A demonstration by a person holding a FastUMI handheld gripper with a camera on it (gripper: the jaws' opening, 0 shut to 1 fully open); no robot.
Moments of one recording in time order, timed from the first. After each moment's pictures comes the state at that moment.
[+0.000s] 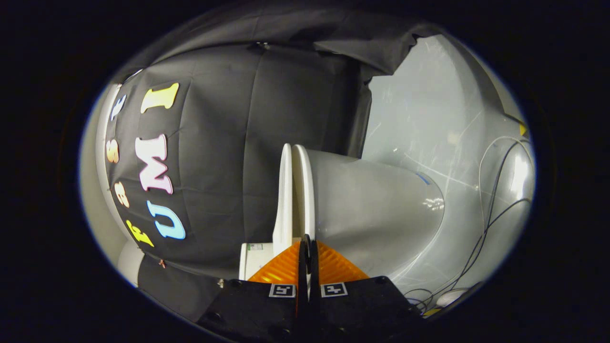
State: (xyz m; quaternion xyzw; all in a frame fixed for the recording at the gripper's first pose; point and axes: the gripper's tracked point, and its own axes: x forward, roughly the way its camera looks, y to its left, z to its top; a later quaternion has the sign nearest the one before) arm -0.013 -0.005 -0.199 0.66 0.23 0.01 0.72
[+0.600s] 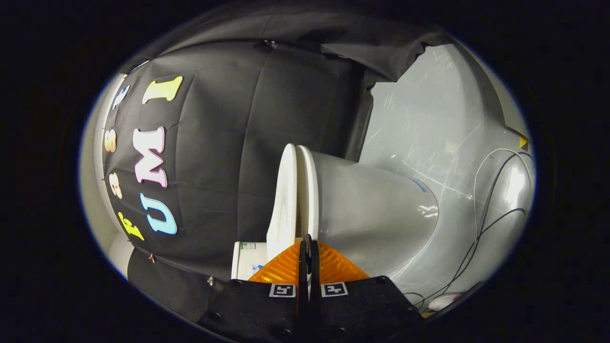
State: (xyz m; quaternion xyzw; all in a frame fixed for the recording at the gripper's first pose) arm -0.012 -0.005 -0.194 0.62 0.24 0.00 0.75
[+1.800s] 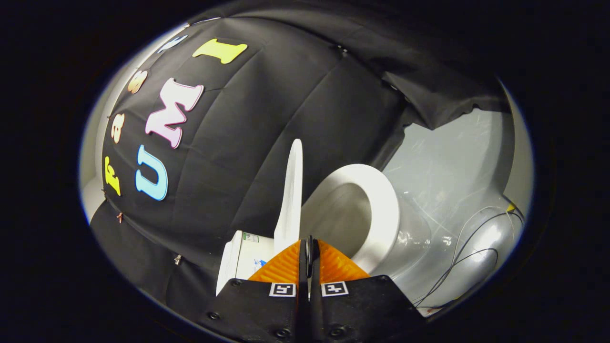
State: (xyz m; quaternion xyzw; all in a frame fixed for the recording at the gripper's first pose) arm 0.009 0.047 -0.041 0.47 0.23 0.00 0.85
